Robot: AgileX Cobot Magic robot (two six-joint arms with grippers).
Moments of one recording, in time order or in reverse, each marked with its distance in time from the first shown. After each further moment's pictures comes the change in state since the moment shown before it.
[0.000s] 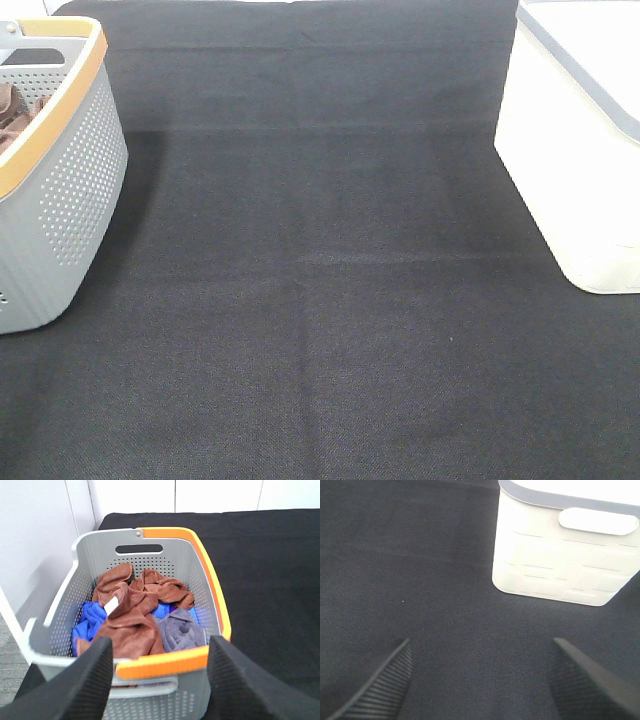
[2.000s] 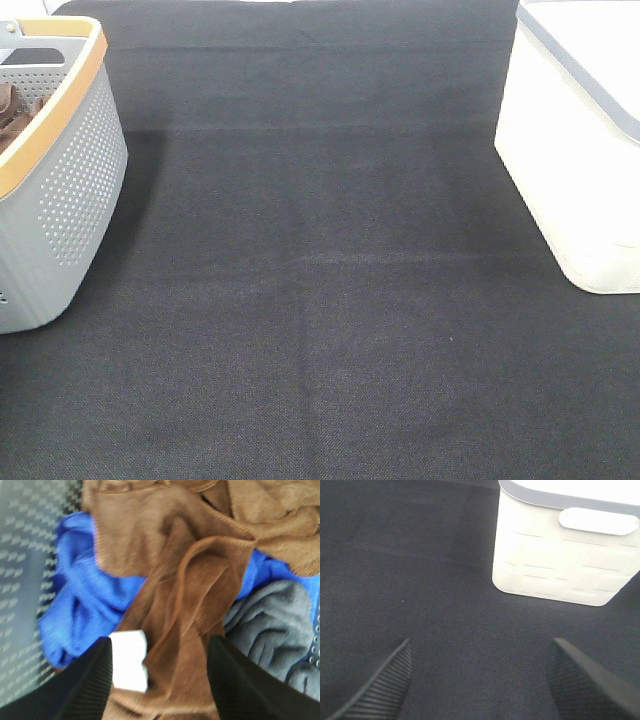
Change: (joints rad) left arm 0.159 1.678 -1.232 -0.015 0.512 -0.056; right arm 0.000 0.000 0.000 0.000 0.000 0.000
